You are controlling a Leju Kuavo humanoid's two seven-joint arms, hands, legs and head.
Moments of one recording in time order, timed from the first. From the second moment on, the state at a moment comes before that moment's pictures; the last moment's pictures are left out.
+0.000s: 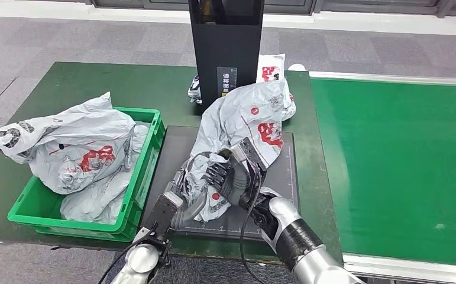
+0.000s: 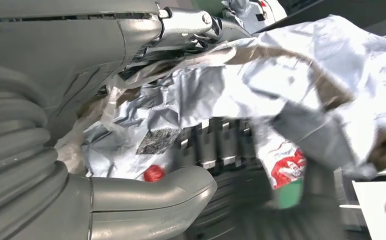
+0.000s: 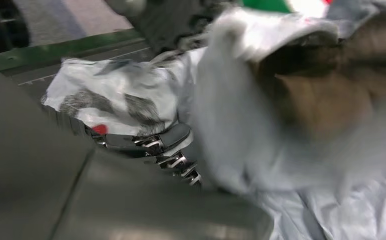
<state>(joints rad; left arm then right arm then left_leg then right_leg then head) -0.09 -0.17 -0.22 -1.31 -0.21 0.04 -0.33 -0.55 0.27 0.57 -0.68 -0.19 0.43 -0.07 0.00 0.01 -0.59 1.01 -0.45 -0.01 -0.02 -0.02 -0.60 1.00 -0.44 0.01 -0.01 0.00</state>
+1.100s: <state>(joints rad) 0.05 -0.18 -0.13 -1.43 -0.31 0.04 -0.32 -0.05 0.11 0.34 -1.76 0.22 -0.04 -0.25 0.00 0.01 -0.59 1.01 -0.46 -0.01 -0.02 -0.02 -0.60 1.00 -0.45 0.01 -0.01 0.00</state>
